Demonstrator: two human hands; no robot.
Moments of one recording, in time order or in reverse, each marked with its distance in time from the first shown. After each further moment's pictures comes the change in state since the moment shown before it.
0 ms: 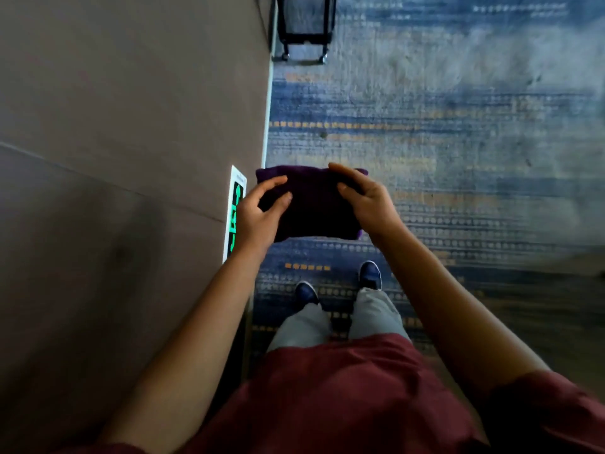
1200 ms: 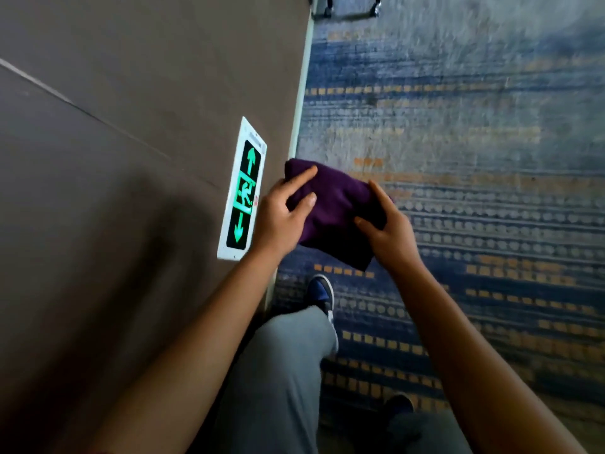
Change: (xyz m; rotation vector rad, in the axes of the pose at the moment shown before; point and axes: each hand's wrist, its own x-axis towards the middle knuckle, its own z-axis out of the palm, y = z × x) left_hand 0.027 -0.243 0.067 0.306 -0.036 0.175; right_hand 0.052 0.317 0.044 -0.270 0.076 -0.046
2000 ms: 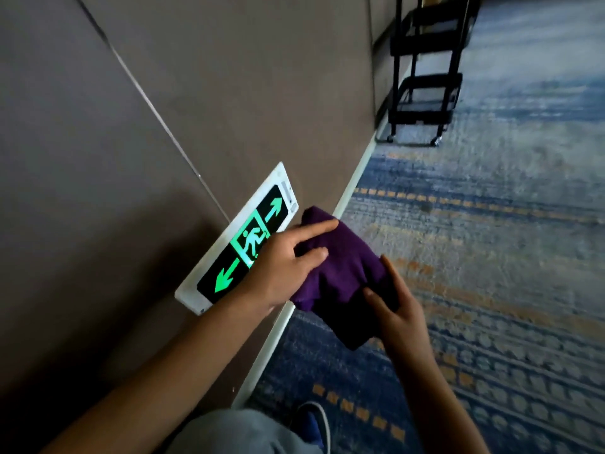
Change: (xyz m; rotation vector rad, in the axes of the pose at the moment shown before) left_hand 0.036 -0.147 0.075 -0.141 0.128 0.131; right_hand 0.119 0.184 0.106 0.435 -0.132 -0.336
